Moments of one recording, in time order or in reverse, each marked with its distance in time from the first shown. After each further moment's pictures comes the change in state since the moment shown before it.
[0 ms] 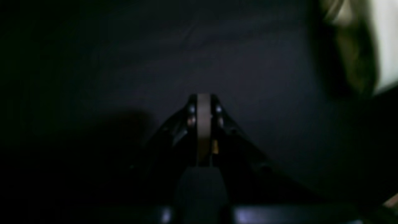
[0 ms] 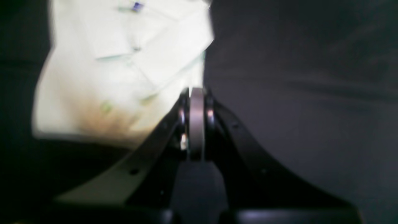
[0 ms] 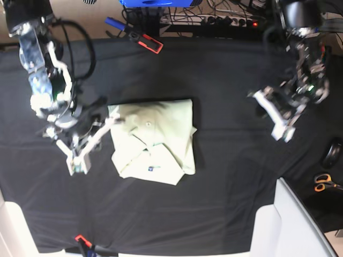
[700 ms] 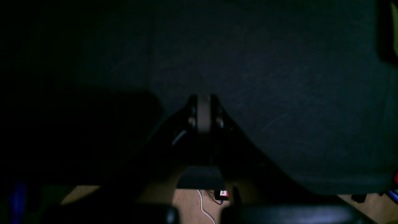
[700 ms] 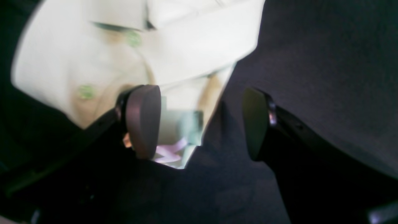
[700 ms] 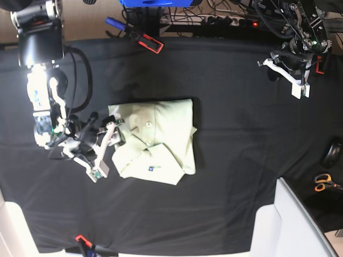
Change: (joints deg) left arm 10.5 11.8 -16.7 6.7 -0.1 0.0 0.0; right arm 11.1 -6.7 10.5 -25.5 -0.4 36.1 0.0
